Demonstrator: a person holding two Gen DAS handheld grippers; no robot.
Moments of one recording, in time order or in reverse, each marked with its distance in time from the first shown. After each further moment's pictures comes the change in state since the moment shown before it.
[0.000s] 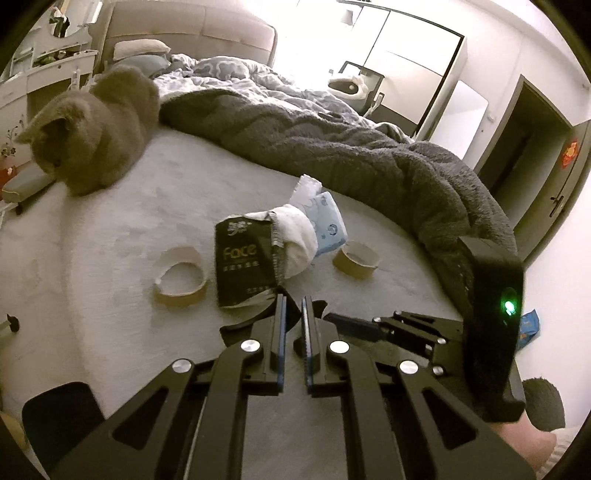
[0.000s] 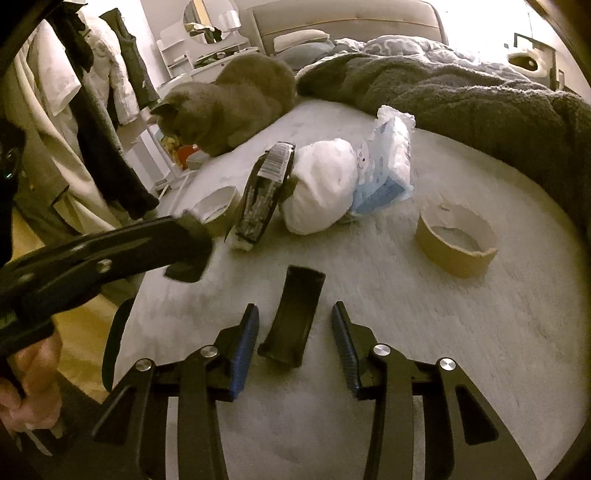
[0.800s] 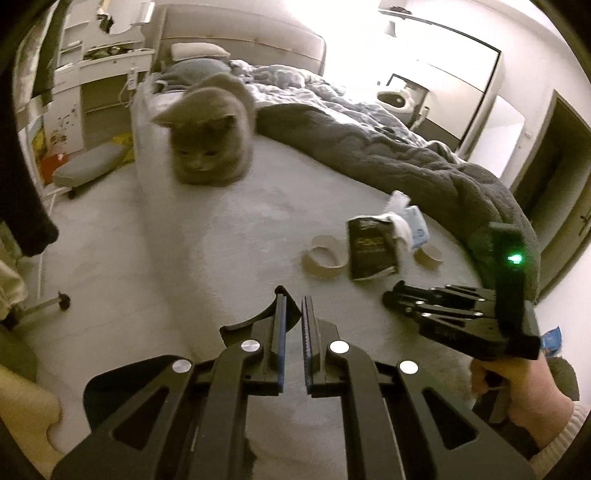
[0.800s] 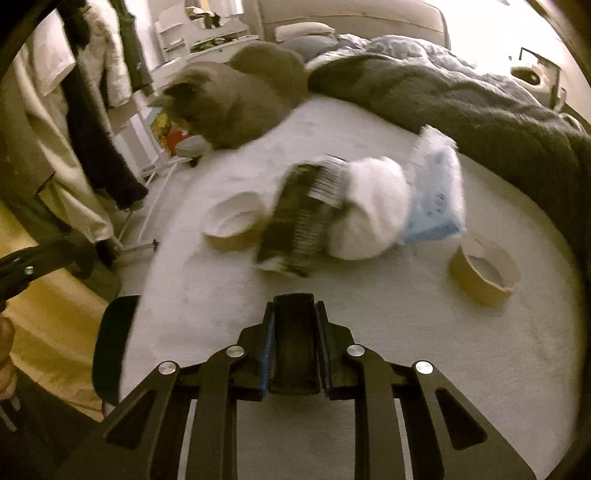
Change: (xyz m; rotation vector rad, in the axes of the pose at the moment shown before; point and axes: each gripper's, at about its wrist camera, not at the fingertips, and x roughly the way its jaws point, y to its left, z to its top) left arm -0.092 0.092 -0.021 -0.074 -0.020 0.167; right arm 0.012 0.046 0.016 -0.060 0.040 -0.074
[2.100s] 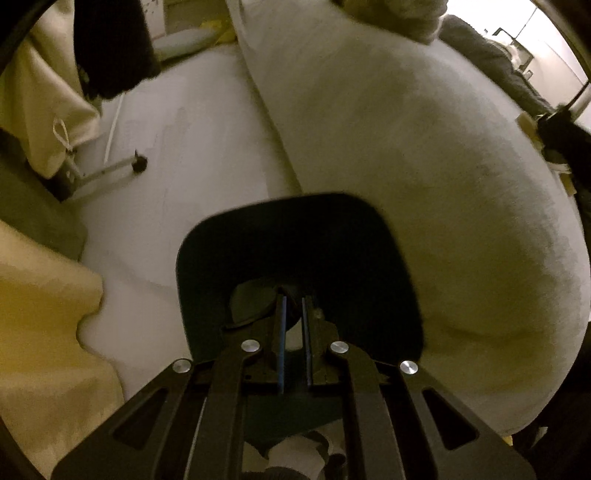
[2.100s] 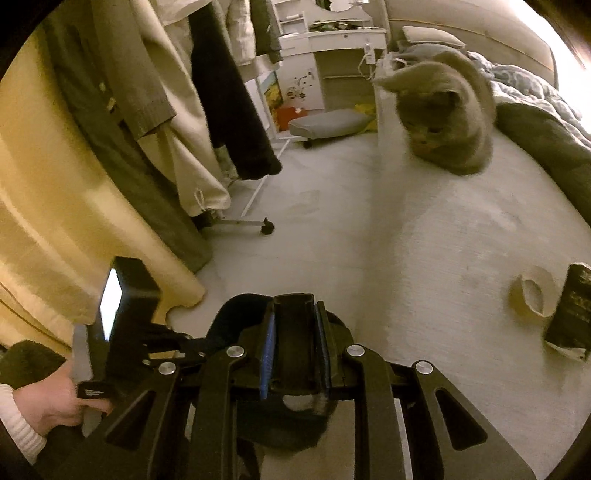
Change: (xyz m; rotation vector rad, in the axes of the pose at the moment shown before) left arm 0.019 0.168 -0.125 -0.209 0.395 0.246; right arm 0.026 0.198 0.024 -0.236 0.055 0.278
